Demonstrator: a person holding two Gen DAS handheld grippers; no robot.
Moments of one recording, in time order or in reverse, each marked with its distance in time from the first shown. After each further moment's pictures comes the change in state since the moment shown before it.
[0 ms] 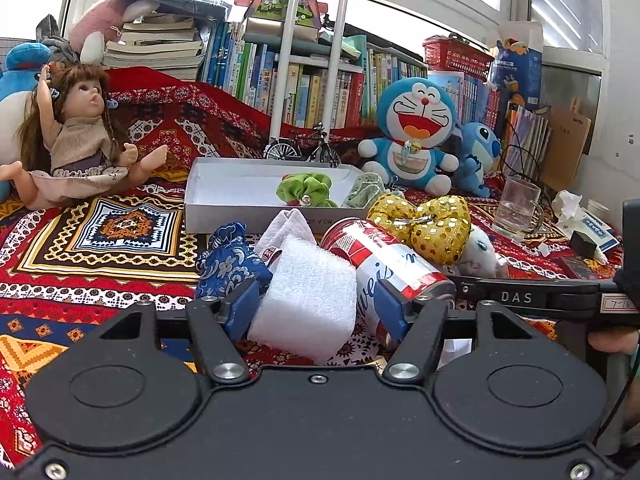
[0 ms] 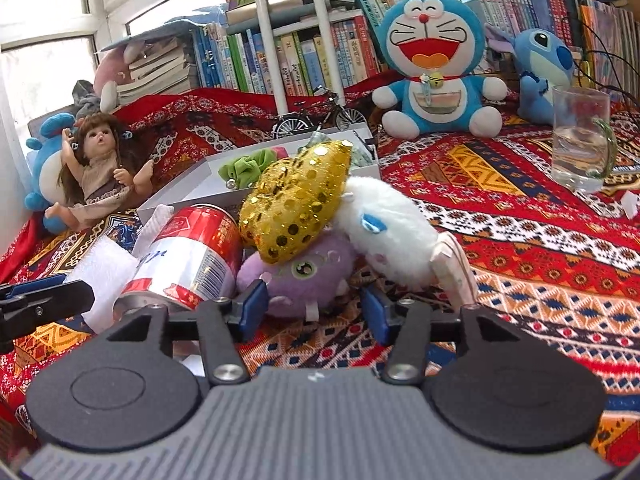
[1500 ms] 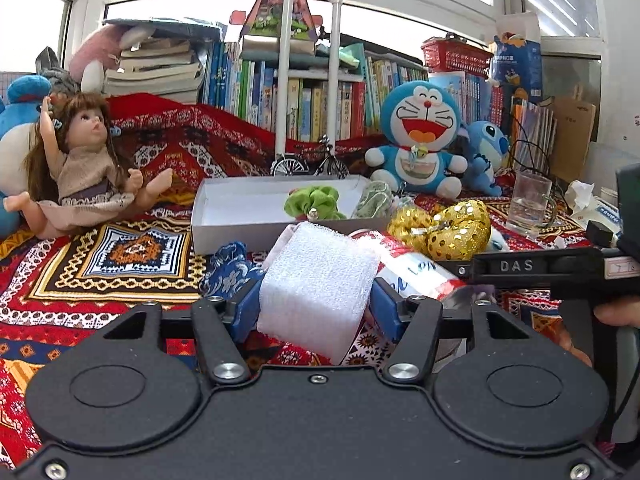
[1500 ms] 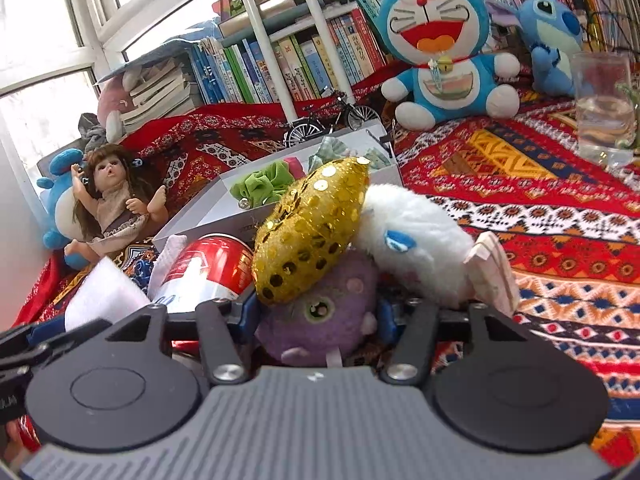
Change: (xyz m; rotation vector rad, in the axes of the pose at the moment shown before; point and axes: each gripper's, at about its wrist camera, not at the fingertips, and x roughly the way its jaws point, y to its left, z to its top) left arm 0.003 -0.010 0.000 0.076 -0.049 0.051; right arm 0.012 -0.009 0.005 0.118 -0.017 0.080
